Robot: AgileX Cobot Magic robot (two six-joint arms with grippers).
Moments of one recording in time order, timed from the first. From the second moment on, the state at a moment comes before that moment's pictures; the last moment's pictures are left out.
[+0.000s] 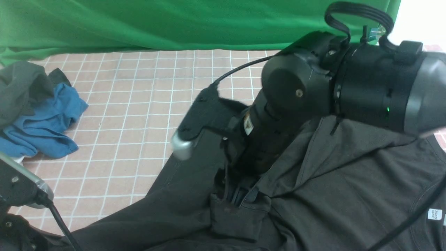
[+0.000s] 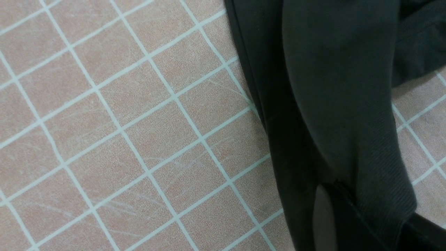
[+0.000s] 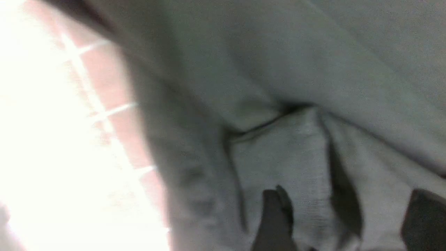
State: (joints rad) right arm 0.83 1.77 -1.44 0.10 1.02 -0.36; left arm 0.05 0.69 -0.53 -0.34 1.05 0.68
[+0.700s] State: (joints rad) right arm 0.73 1.58 -0.90 0.03 0.45 -0.44; left arm 0.05 0.69 -0.53 -0.33 1.02 0.68
